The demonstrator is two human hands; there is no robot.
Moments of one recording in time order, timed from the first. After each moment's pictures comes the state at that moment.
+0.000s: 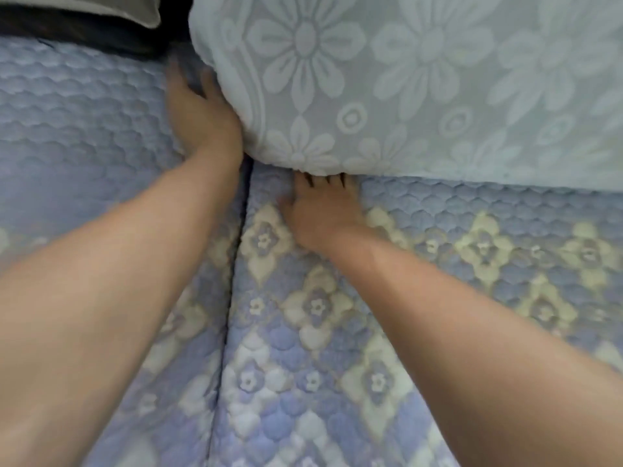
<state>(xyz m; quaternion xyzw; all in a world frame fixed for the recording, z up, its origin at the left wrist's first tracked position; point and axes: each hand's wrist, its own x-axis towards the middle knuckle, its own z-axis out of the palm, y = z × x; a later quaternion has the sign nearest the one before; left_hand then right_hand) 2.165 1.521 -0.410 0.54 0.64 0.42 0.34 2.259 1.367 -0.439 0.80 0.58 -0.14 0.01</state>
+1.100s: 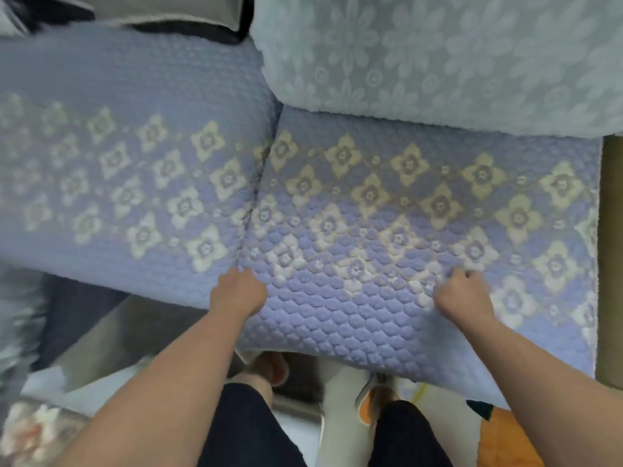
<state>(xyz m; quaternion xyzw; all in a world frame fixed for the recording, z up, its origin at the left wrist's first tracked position) 2.019 1.058 -0.300 0.60 0.68 -0.32 0.27 2.378 0.923 -0.299 0.88 0.29 -0.36 0.07</state>
